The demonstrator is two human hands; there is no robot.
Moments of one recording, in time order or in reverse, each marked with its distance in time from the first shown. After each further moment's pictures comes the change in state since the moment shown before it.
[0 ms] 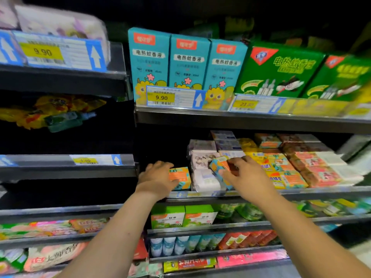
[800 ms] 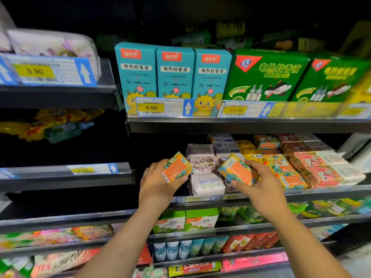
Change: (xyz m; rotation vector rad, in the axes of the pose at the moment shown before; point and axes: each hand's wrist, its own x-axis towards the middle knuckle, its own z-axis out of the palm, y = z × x) left_hand -0.015 0.019 0.010 -0.444 0.419 -0.026; right_hand -0.022 0.042 0.005 0.509 0.194 0.041
